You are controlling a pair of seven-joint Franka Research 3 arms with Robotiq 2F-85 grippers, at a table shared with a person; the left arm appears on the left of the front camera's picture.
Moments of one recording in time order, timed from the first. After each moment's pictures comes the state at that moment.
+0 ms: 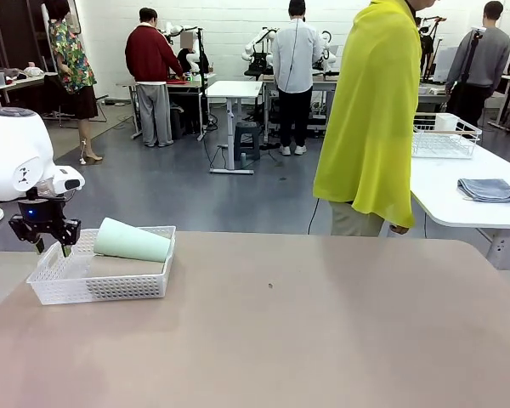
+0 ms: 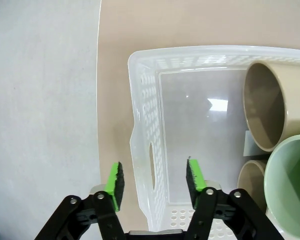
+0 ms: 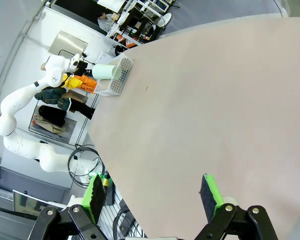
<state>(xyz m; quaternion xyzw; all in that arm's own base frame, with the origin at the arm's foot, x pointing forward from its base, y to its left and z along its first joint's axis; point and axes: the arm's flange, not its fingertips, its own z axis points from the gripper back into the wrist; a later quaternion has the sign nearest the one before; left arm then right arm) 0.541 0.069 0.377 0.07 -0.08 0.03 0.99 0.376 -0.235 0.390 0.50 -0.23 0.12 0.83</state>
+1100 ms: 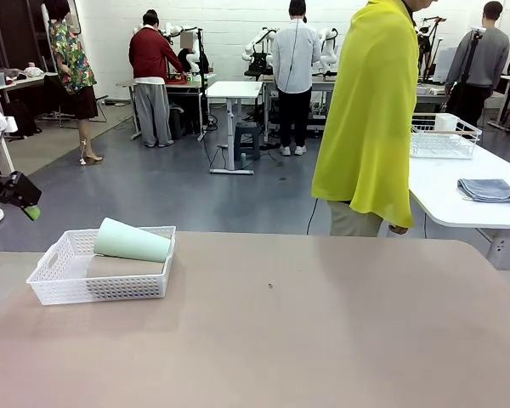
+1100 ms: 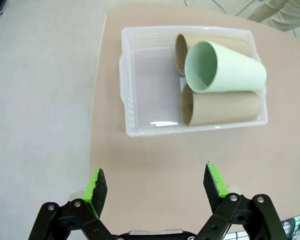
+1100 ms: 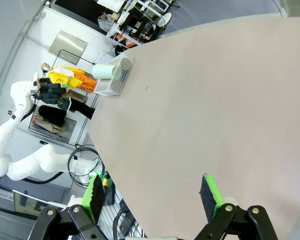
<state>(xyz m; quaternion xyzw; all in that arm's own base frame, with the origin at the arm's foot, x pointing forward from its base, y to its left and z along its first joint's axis) 0.356 0.047 0.523 -0.01 -0.22 0.04 0.97 0.377 -0.235 0.390 0.50 -0.23 0.12 0.83</state>
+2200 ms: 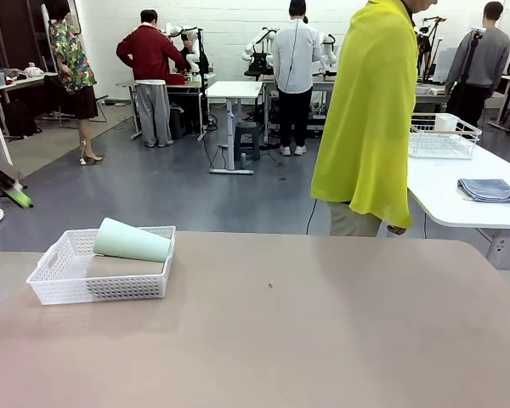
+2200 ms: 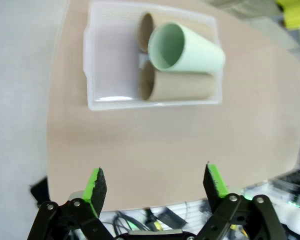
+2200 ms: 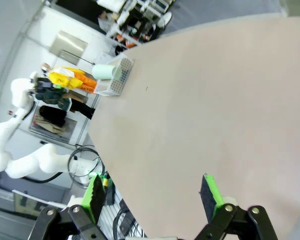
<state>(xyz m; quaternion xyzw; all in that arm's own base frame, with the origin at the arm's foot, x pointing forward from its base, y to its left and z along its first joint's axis) 0.357 0.102 0.551 -0.19 -0.15 0.08 0.97 0.377 -0.235 0.390 0.50 -0.23 0.12 0.83</state>
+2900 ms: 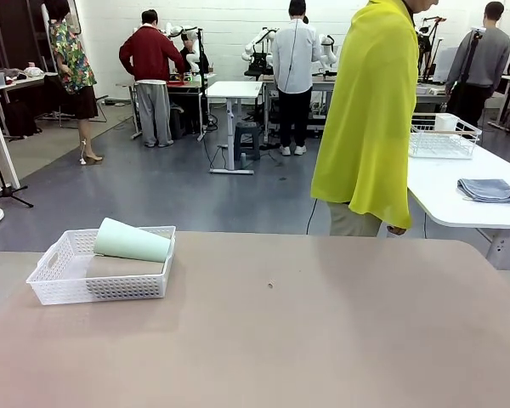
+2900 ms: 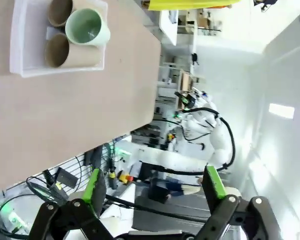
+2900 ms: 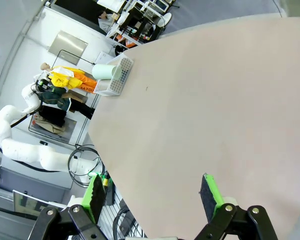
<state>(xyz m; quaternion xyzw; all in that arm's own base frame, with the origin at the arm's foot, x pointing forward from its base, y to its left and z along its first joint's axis) 0.341 0.297 0.533 -0.58 -0.05 0.10 0.80 0.377 -0.235 0.390 0.50 -0.23 0.12 0.83</state>
